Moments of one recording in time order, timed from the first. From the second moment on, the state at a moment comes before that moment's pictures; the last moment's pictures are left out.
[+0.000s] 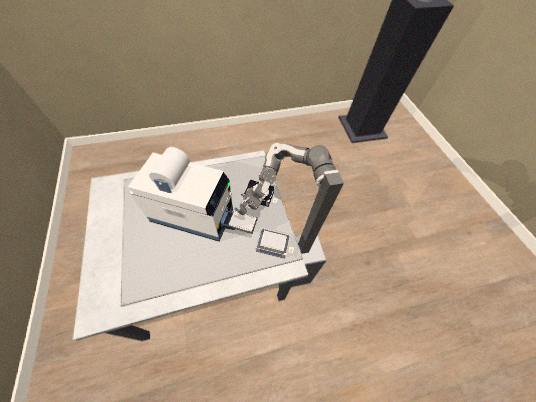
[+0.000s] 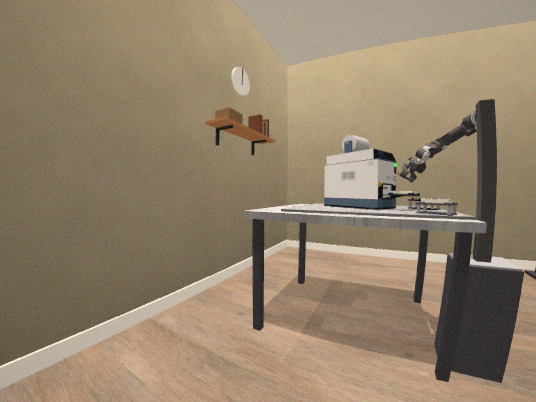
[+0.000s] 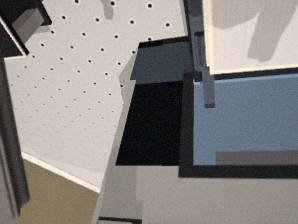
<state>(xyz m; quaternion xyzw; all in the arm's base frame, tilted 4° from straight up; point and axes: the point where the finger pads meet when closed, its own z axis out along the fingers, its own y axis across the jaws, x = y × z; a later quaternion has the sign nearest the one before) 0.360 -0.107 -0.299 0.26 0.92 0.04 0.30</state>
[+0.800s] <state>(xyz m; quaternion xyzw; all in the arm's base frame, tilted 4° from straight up) 0.368 -0.088 -0.329 0.25 0.96 0.00 0.12</state>
